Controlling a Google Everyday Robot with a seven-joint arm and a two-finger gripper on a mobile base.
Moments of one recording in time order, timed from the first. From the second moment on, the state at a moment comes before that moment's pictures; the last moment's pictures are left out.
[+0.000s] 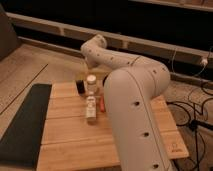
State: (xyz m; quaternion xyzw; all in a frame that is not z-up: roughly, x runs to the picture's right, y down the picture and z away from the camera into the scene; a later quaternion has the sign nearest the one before) arm -0.091 -0.117 0.933 -0.15 0.02 0.48 0.86
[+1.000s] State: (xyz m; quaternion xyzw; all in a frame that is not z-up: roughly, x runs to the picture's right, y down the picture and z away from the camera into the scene) arm -0.079 -0.113 0.957 -0.15 0.06 0.48 0.86
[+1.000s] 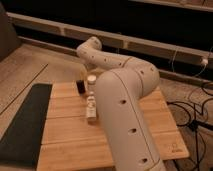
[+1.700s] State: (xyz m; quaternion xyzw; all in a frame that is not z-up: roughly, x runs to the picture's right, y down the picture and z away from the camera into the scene) arm -0.081 -0.099 0.976 -0.17 0.09 0.48 0.86
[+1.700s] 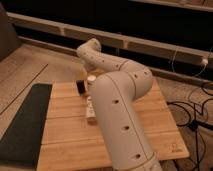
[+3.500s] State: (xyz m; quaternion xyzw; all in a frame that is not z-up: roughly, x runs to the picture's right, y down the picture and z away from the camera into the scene) arm -0.077 -0.085 0.983 -0.16 0.15 0.49 0.84
